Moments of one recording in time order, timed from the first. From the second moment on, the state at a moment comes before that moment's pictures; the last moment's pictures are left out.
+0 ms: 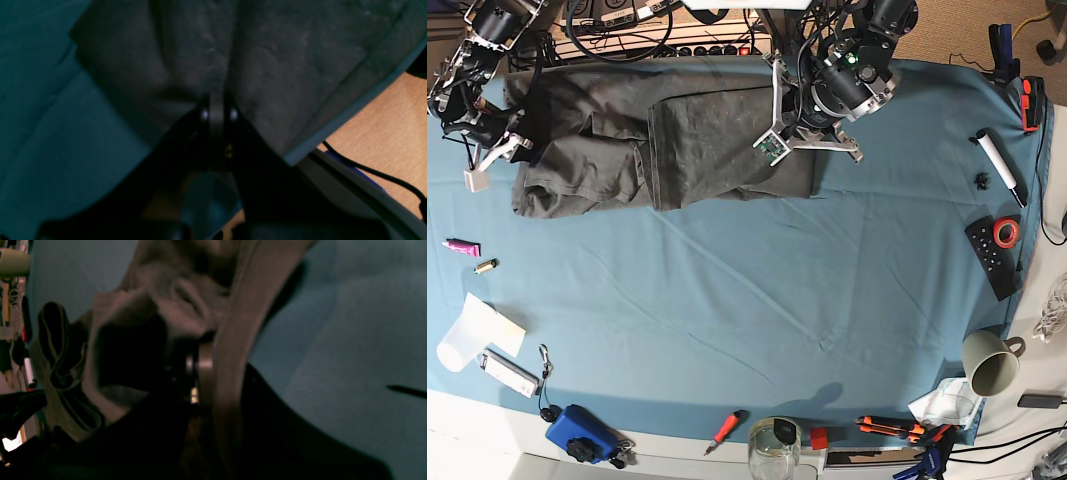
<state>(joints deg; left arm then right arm) 17.2 -3.7 24.3 116.8 1.9 -23.1 66.2 -6.7 25.2 43.2 67.6 62.2 40.0 -75.5</state>
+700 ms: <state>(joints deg) 17.2 -3.5 24.3 116.8 1.7 -22.2 66.3 5.3 33.0 48.8 67.1 54.1 37.2 -72.9</state>
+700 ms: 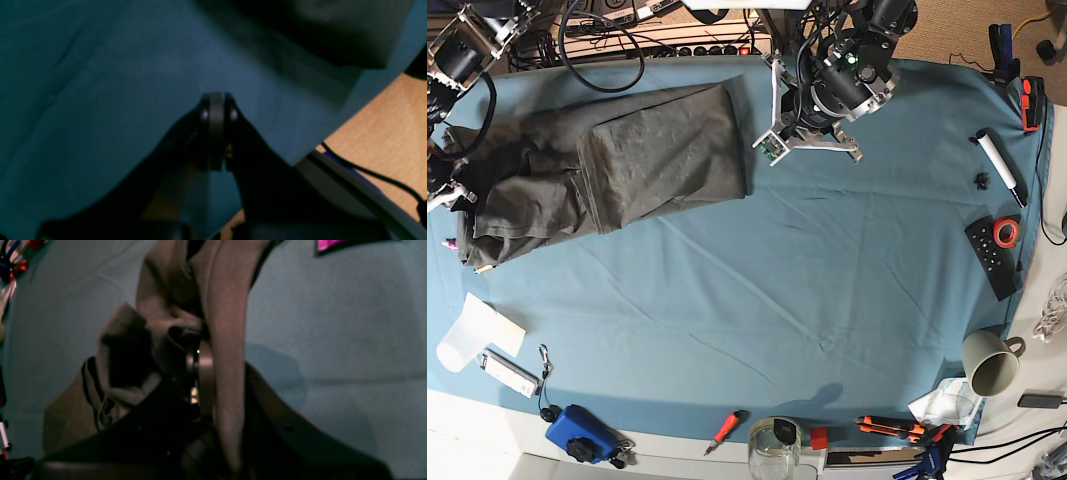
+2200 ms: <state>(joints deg) 25.1 -3.5 24.2 130.4 24.9 -2.8 68.1 -16.3 23.4 26.3 104.6 82.3 39.7 -79.2</state>
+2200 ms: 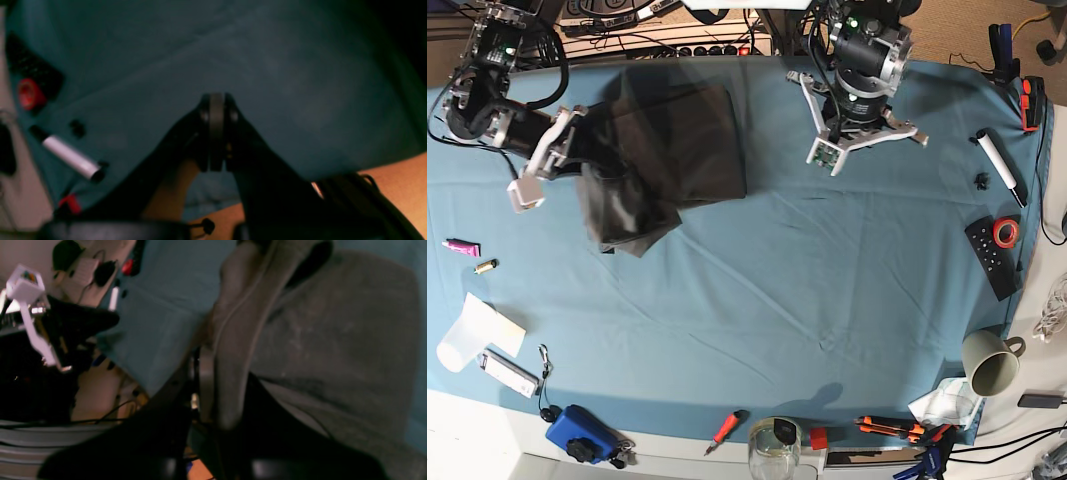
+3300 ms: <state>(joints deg) 28.4 -3.5 24.2 132.8 30.6 1.1 67.3 -14.1 16.1 17.4 115.9 83.3 39.8 -79.2</state>
